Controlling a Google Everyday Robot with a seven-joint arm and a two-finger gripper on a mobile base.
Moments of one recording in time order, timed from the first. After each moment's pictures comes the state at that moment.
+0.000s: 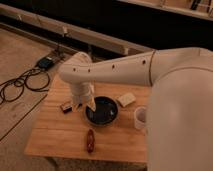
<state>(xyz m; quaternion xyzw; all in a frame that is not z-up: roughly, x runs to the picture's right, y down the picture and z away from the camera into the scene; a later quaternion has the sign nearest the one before) -0.104 0.102 0.704 -0.26 0.23 0.64 0.68</state>
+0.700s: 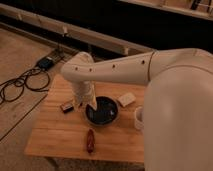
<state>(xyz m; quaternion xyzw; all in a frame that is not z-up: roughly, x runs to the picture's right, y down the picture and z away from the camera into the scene) -0.093 0.096 0.729 -0.26 0.24 0.65 0.67</state>
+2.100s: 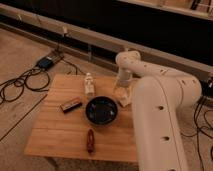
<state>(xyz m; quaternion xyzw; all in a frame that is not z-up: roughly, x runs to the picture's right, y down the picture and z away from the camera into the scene) 0.118 0.038 0.927 -0.24 0.30 0.76 0.52</state>
